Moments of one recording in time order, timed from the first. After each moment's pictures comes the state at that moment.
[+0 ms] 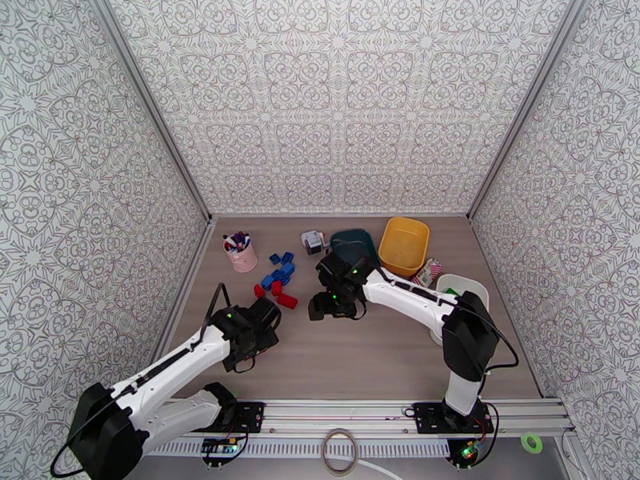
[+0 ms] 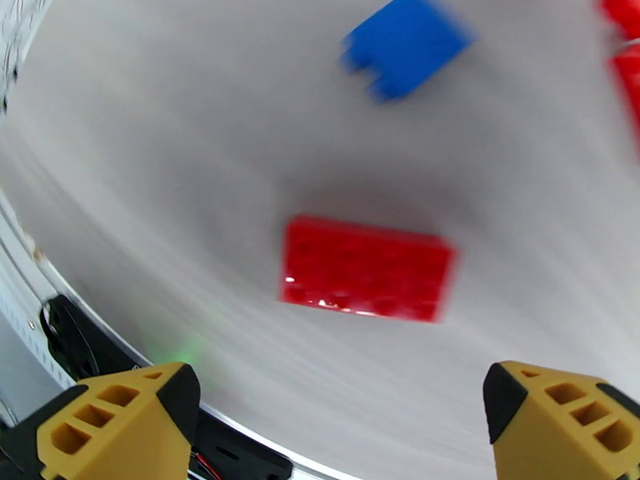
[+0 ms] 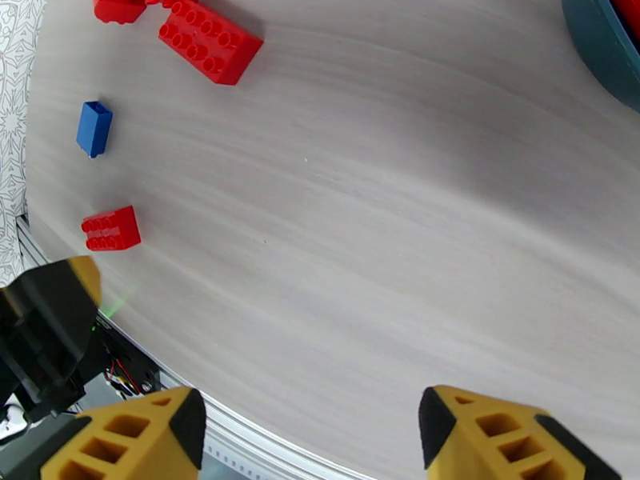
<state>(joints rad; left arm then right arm) -0.57 1.08 0.63 -1.08 -0.21 -1.21 0.85 1.83 1.49 -0.90 -0.25 0.65</state>
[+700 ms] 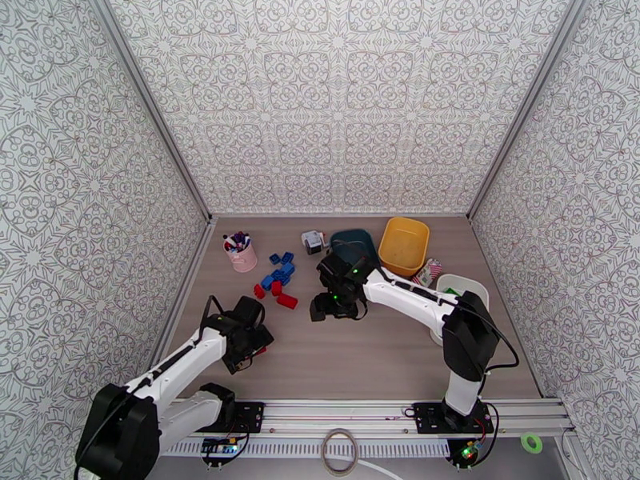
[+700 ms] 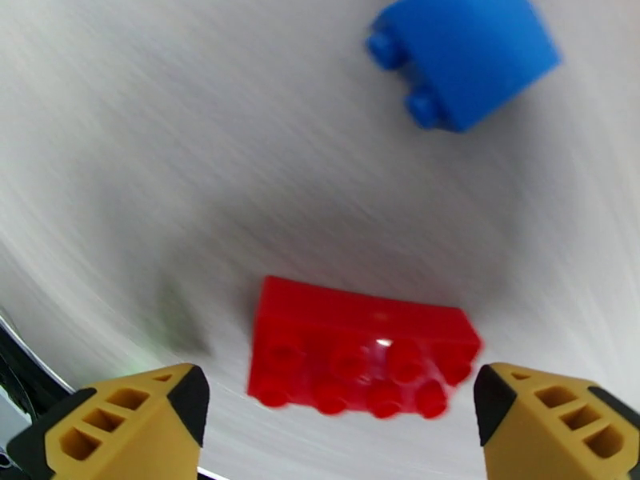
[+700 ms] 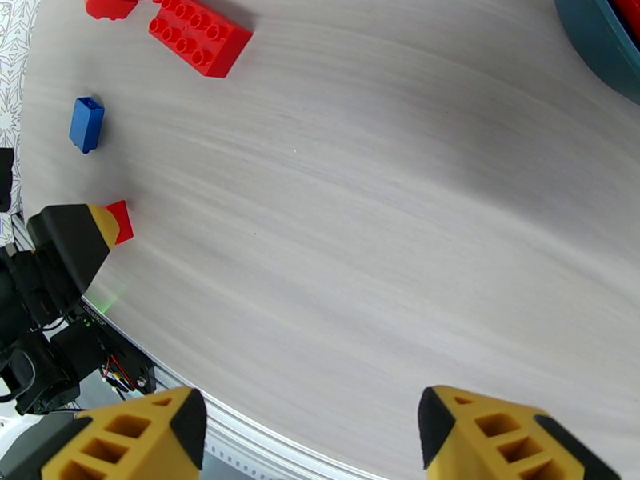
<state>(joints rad) -0.31 1.11 0.53 -0.85 -0.04 -1.04 0.85 1.83 1.49 -0.92 -0.25 0.65</state>
